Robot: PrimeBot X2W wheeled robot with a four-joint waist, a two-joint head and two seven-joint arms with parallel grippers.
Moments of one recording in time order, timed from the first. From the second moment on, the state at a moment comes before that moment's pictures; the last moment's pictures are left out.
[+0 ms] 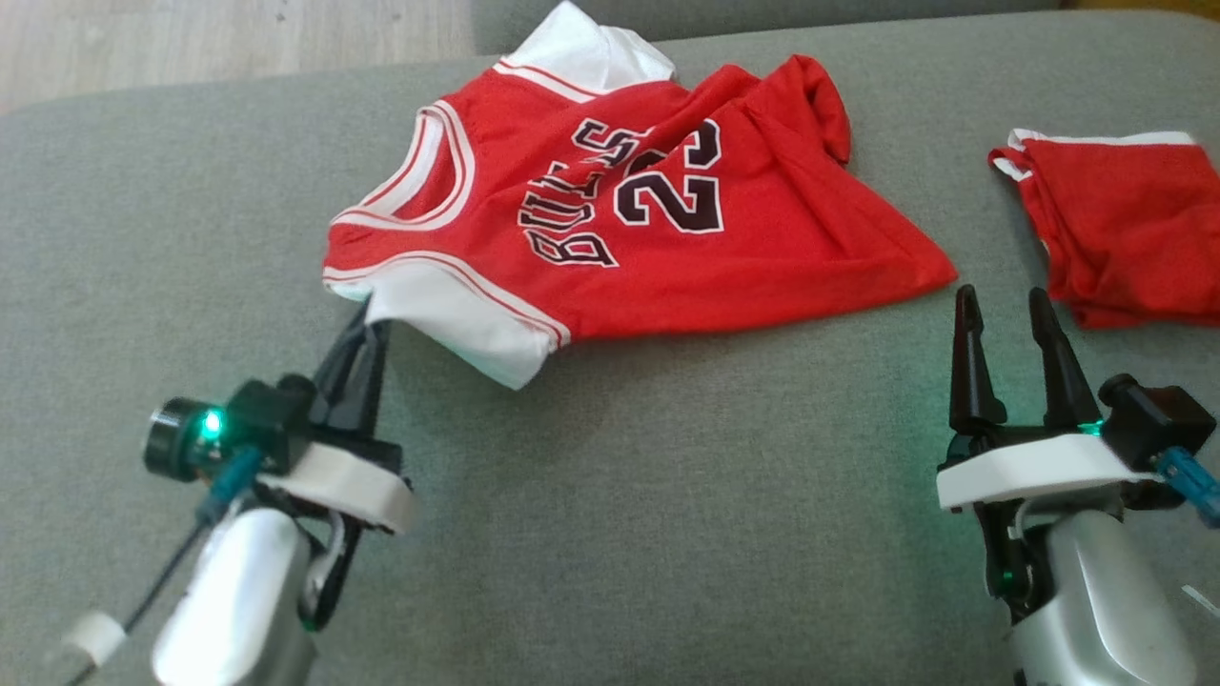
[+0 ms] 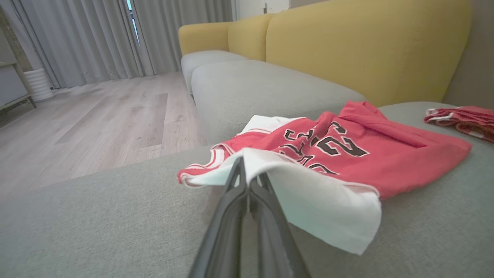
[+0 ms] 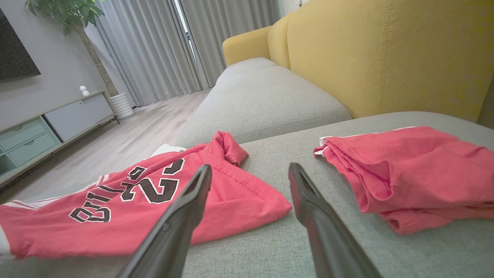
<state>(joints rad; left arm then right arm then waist) -0.33 0.23 -0.35 0.36 -0.24 -0.05 -0.19 -0.22 -0.05 -0.01 0.36 0.26 0.13 -0.25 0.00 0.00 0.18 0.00</state>
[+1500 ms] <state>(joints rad) -0.33 0.20 -0.31 0.50 -0.33 0.00 -0.24 -0.21 -0.05 -0.03 0.32 0.23 0.13 -0.25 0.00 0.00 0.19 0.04</state>
